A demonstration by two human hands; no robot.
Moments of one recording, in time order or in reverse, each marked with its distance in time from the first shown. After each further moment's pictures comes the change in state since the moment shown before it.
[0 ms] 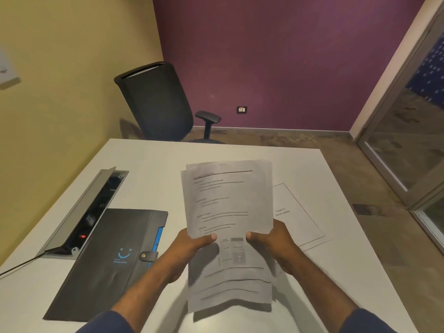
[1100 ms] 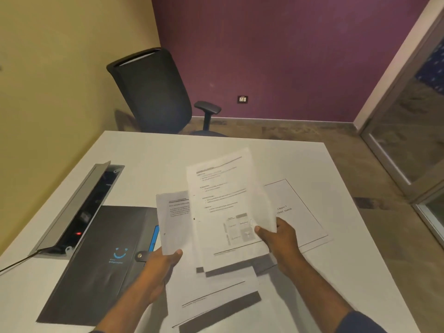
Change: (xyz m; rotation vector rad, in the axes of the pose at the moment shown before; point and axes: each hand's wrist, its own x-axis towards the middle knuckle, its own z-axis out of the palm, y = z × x) left_hand 0.019 -0.073 -0.054 -0.244 0.315 -0.226; right_hand 0.027 0.025 -0.006 0.013 0.287 0.089
